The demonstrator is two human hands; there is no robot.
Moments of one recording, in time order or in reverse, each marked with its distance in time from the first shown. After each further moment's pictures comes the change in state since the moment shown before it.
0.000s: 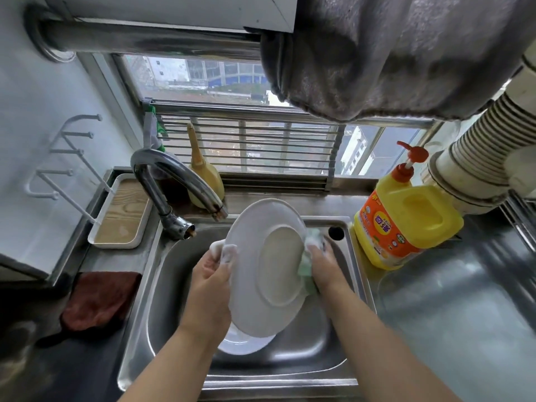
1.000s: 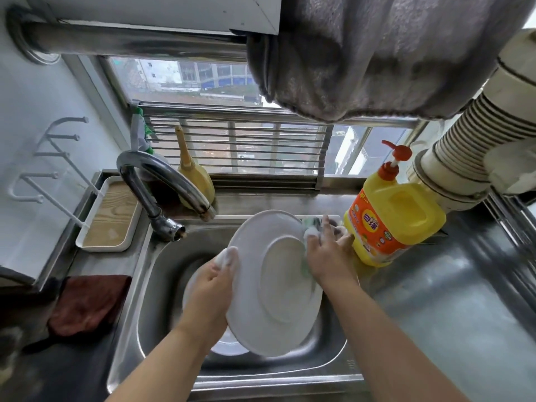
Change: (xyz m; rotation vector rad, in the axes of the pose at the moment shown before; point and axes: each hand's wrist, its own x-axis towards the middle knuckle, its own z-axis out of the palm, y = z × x) left_hand 0.001 -0.010 0.003 0.103 -0.112 -0.126; right_hand -0.006 -0.025 -0.021 -0.721 0.148 -0.249
